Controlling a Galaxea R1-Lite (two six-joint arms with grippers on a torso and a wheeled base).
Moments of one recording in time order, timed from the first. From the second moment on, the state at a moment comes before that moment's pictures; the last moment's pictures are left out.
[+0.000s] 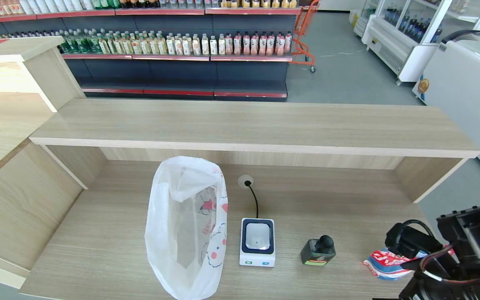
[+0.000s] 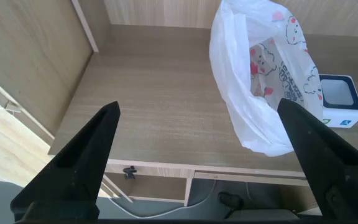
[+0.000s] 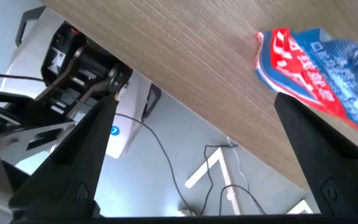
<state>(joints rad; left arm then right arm) 0.00 0.00 0.00 0.00 -0.01 -0.01 0.29 1.49 -0.37 -0.18 0.04 -0.38</state>
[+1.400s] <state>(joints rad) 0.00 0.00 0.00 0.00 -0.01 -0.01 0.29 2.05 -0.48 -0.78 0.24 -0.63</state>
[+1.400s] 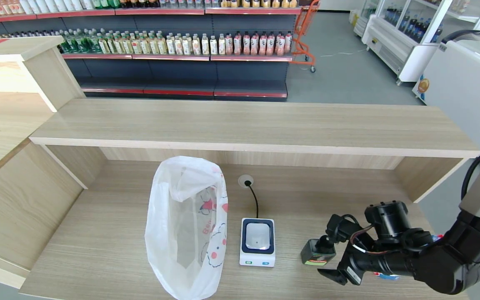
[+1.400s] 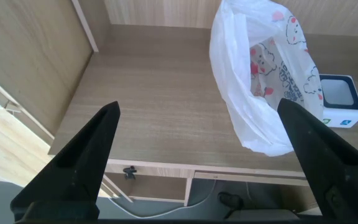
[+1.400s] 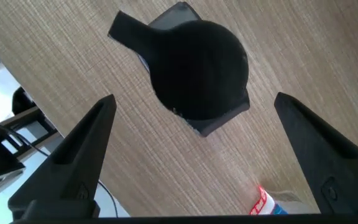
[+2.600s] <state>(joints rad) 0.00 0.00 0.00 0.00 -0.01 -0.01 0.38 2.10 -0.56 -0.83 0.27 -0.50</state>
